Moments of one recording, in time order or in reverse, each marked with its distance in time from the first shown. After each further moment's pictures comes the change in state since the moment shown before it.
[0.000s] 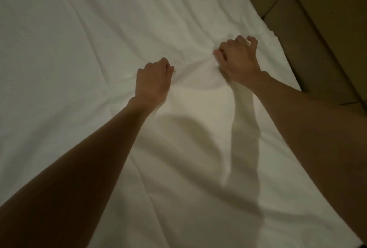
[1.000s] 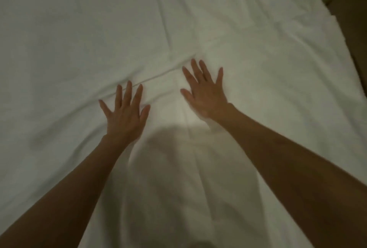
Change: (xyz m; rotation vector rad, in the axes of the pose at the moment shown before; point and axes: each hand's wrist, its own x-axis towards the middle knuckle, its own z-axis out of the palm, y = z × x) left_hand -0.214 -0.152 -0.044 0.277 -0.223 -0.328; right_hand -0.117 -0.198 0.033 0.092 -0.293 -0.295
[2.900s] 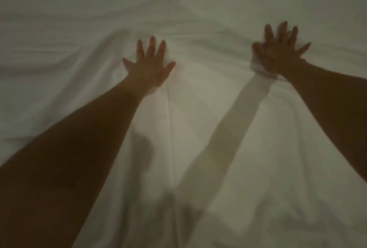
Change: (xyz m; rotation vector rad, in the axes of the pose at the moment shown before) left_hand -0.045 -0.444 0.011 -0.194 -0.074 -0.140; right_hand 0.083 -0.345 0.030 -0.024 0.031 0.332
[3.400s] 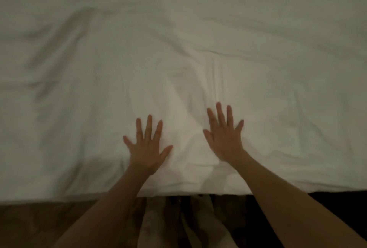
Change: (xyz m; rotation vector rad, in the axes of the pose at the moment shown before) left_hand -0.316 0.119 0.186 0.134 -0.002 0.036; right_hand -0.317 0.144 0.085 -0.075 -0.211 -0.318
